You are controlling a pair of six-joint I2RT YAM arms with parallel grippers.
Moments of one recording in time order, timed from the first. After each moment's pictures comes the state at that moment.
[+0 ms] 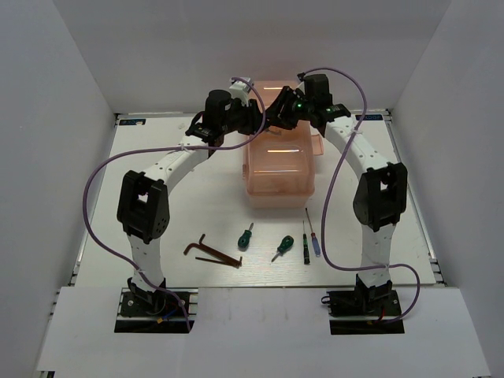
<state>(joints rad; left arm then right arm) -0.47 1.96 1.68 0.01 0.38 -0.32 0.38 2.05 1.93 -0.39 -0.46 0.76</state>
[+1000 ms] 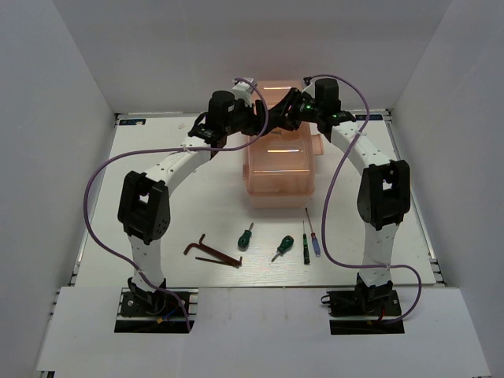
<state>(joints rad) -0.49 1.95 1.68 0.01 0.36 -0.33 0.31 2.05 1.81 -0.16 -0.70 0.94</state>
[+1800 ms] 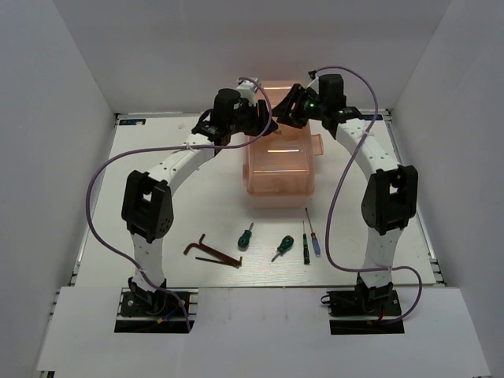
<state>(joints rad) -0.50 1.98 1.75 -0.10 0.32 -0.36 0.30 1.99 1.83 -0.27 -0.60 0.76</state>
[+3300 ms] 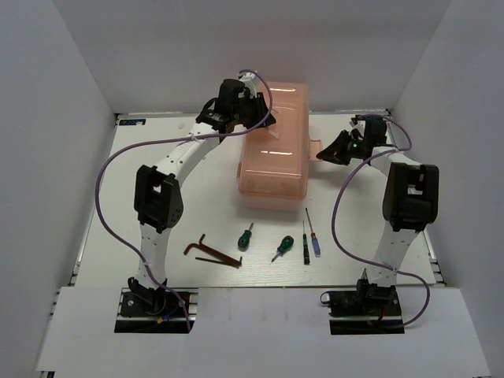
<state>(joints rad) -0.49 2.13 2.02 -0.31 0.30 -0.45 -0.03 1.97 1.33 -0.15 -0.74 0.48</state>
